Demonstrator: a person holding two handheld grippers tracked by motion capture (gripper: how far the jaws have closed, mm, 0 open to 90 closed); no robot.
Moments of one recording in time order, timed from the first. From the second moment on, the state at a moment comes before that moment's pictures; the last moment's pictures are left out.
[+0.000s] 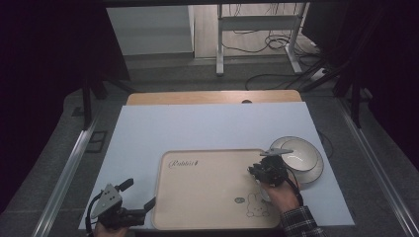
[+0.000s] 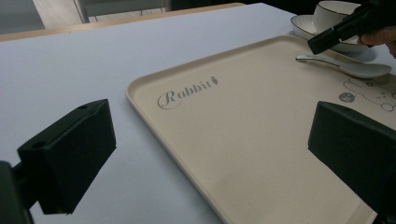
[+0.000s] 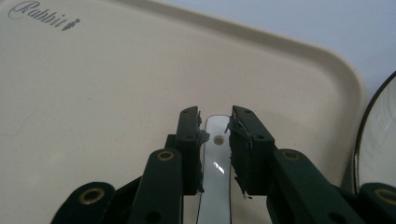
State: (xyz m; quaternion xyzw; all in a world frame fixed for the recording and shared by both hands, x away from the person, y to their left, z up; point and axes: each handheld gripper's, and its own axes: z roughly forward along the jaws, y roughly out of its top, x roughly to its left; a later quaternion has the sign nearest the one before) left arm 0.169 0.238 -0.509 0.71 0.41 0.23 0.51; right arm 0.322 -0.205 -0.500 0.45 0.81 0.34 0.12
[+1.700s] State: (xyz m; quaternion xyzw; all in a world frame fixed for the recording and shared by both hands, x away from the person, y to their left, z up) left arm 0.169 0.238 -0.509 0.71 0.42 0.23 0.51; right arm 0.318 -0.212 -0.495 0.43 0.83 0.34 0.13
